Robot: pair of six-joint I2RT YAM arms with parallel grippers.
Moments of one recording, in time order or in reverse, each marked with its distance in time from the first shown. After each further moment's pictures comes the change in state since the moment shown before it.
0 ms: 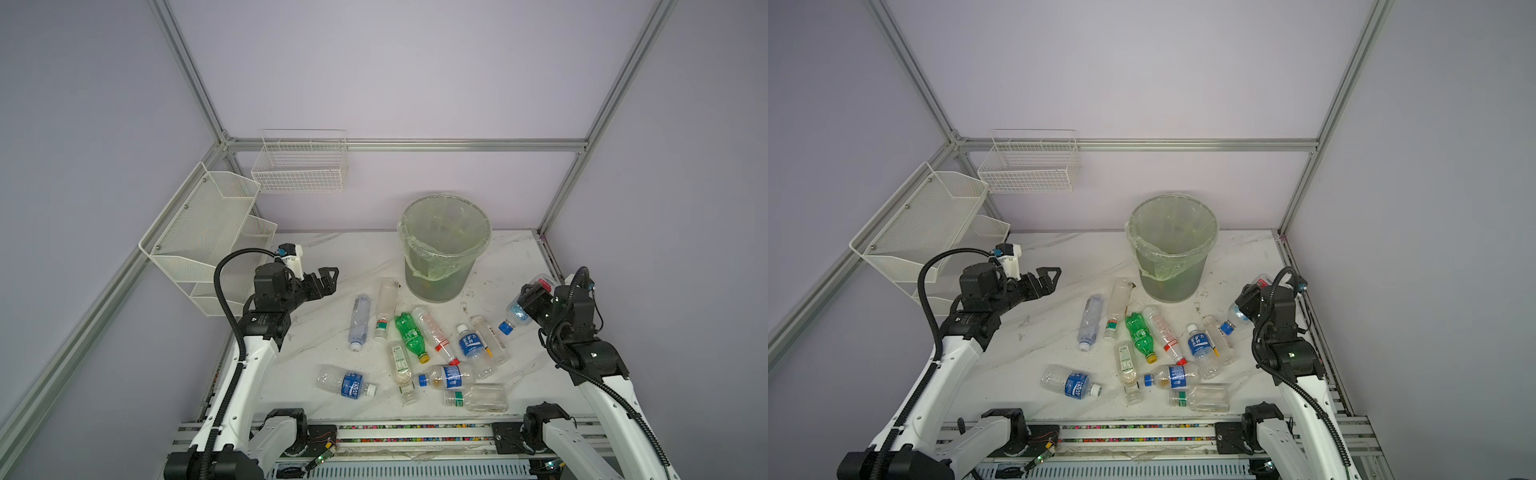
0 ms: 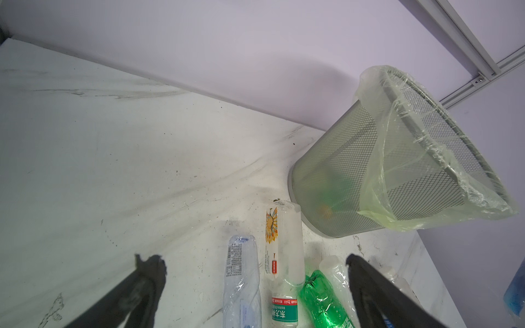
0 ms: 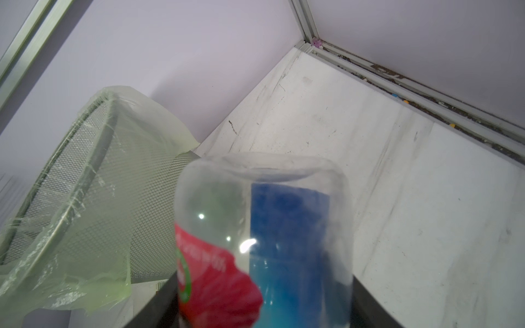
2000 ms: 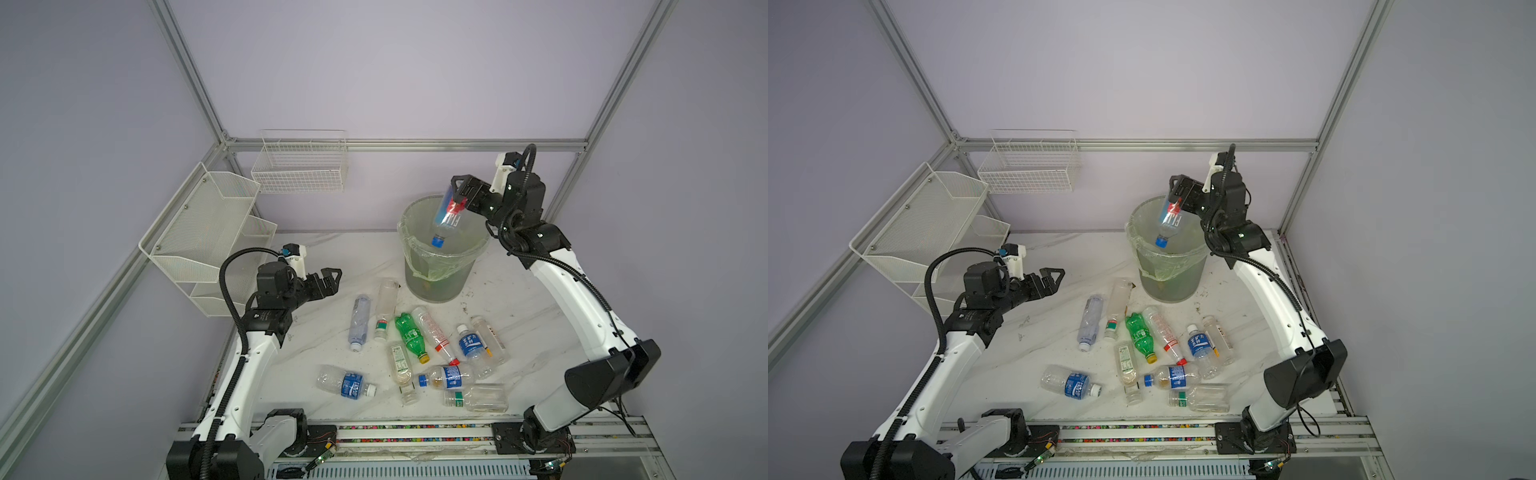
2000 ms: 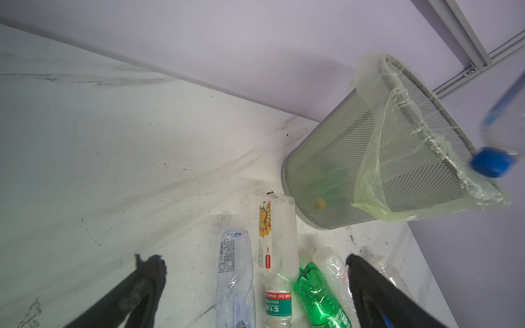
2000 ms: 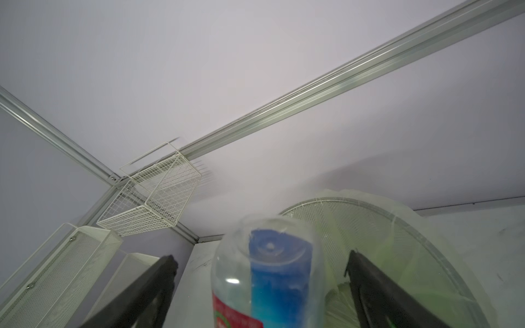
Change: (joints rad) left arm 0.000 0.038 0.000 0.008 0.052 -0.003; right arm 0.246 0.903 1.012 0.237 -0.169 -0.208
